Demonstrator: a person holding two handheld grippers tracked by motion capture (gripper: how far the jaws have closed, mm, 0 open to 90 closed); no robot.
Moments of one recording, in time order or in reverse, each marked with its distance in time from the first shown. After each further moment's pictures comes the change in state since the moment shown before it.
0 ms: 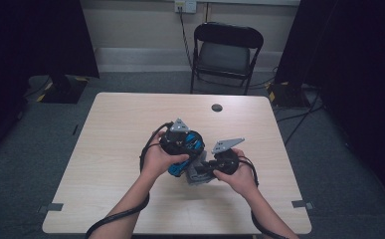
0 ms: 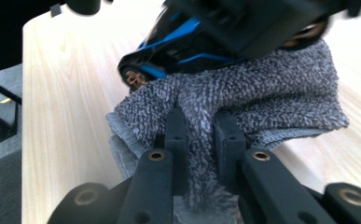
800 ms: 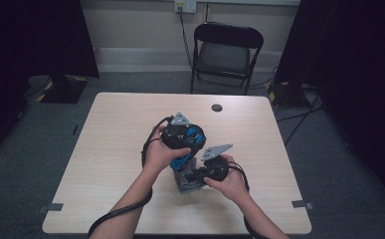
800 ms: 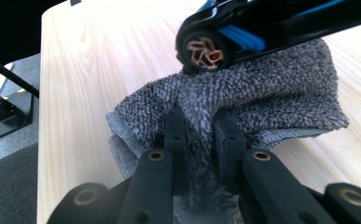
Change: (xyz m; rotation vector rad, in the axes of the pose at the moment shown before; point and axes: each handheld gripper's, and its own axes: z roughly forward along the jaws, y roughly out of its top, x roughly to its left) left arm 0.006 0.014 -0.001 -0.036 0.020 -0.036; right arm 0.018 -0.001 0.024 0.021 0.060 -0.024
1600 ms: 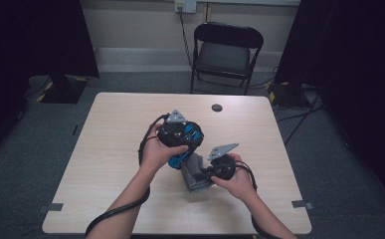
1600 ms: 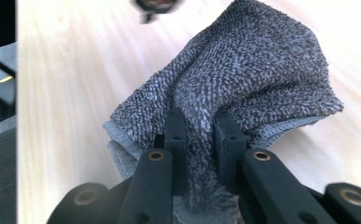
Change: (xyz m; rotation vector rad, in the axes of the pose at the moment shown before) left arm 0.005 0.001 -0.011 -0.014 0.014 0.000; right arm -0.015 -0.010 -0.018 0.050 -0.058 0.008
